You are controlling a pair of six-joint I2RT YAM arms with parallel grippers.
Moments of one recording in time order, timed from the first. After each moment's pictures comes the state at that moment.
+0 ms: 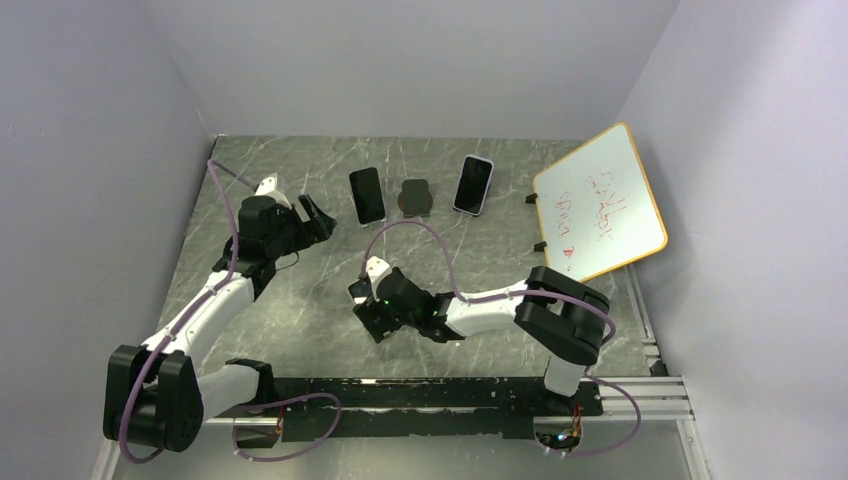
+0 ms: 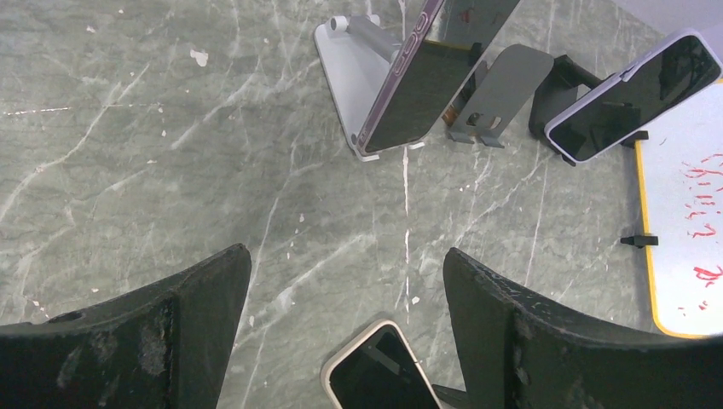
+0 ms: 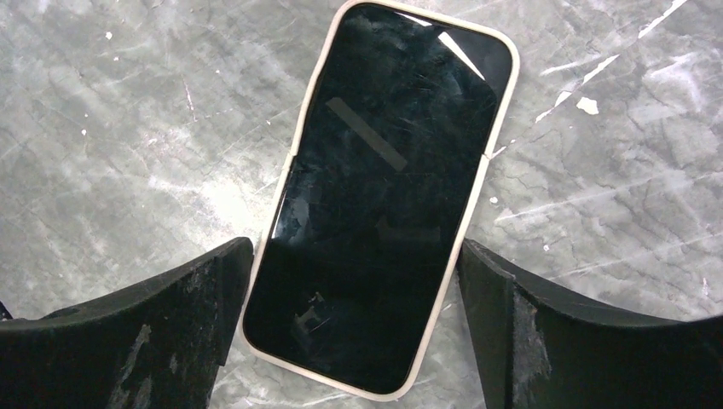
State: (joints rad) left arm -0.18 1.13 0.64 0.02 0.12 -0.54; right arm 1.15 1.75 0.80 0.26 0.16 0.21
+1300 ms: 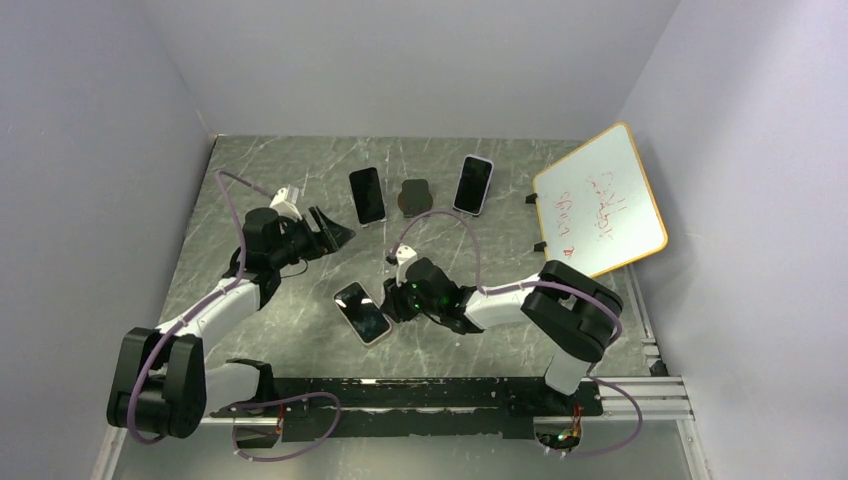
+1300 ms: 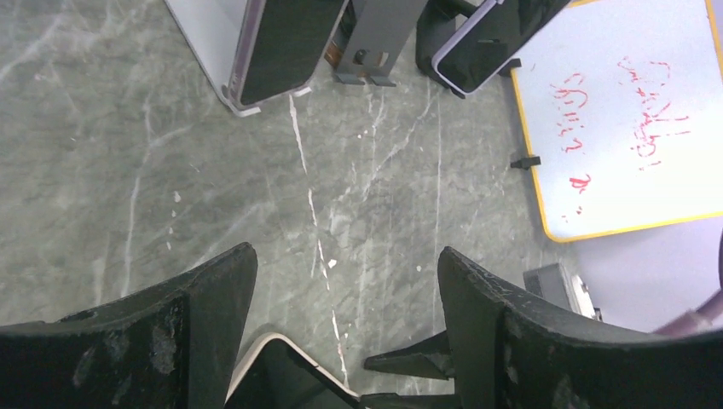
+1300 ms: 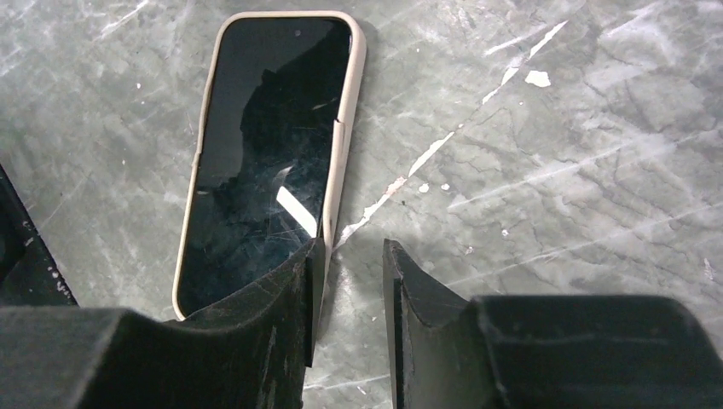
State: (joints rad) left arm -0.17 1.18 0.52 0.28 0.41 -0.63; right arm 1.00 1.71 0.66 0.47 -0.04 0.34
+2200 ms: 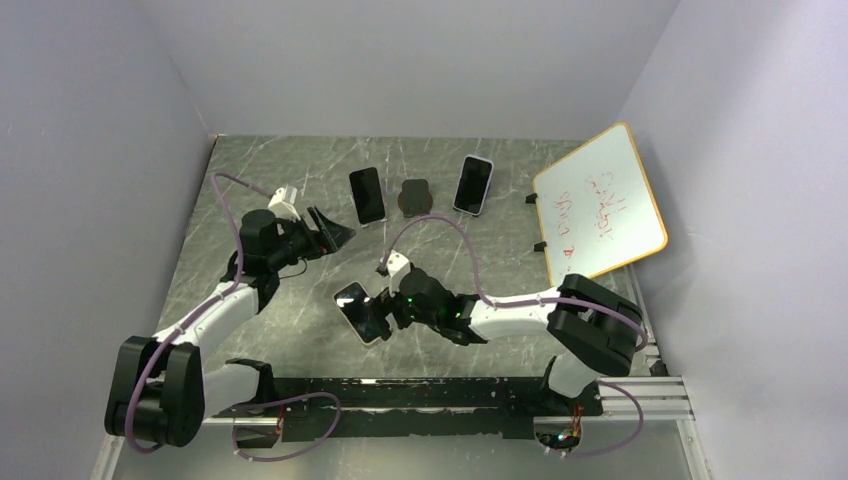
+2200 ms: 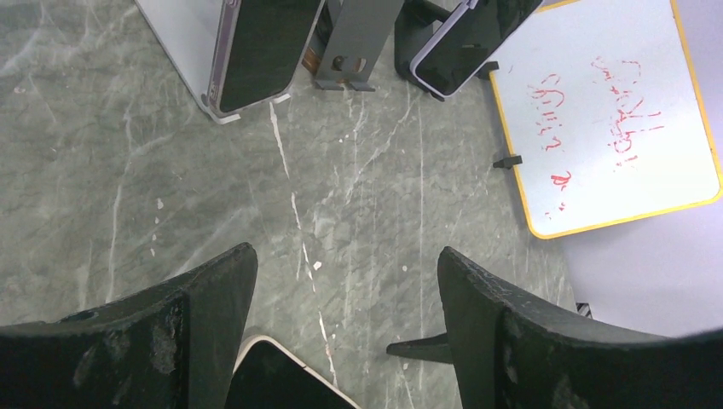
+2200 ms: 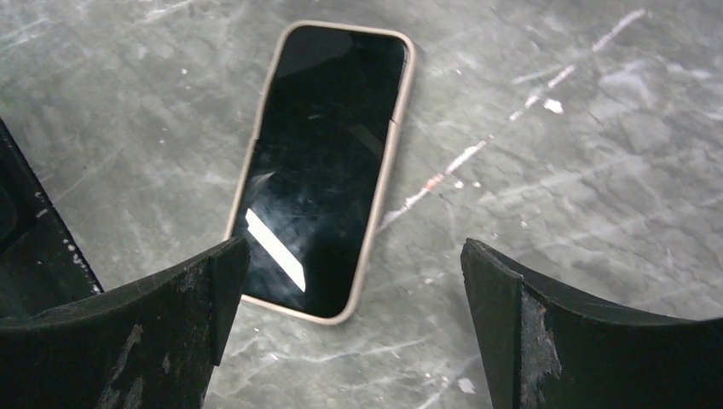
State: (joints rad) left arm -0.17 1.16 0.49 0.33 0.45 -0.65; right arm 1.10 1.58 0.65 0.38 0.08 0.26
